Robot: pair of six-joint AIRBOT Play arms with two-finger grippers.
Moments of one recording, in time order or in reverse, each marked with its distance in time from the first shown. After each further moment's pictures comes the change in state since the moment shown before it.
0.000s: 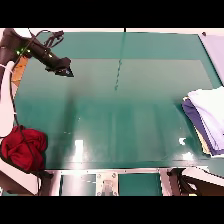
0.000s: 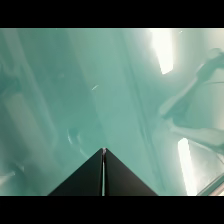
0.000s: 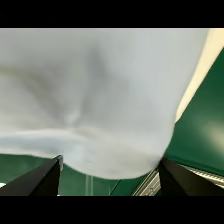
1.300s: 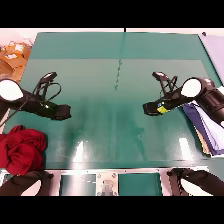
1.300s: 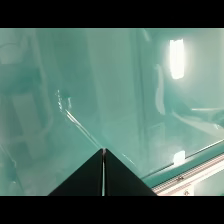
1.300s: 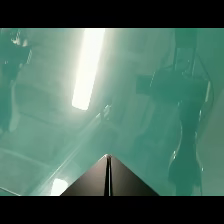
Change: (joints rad) left arm -0.124 0.804 -1.072 0.100 0.318 -0.176; right arm 1.289 0.167 -0.183 0.278 -0.330 -0.179
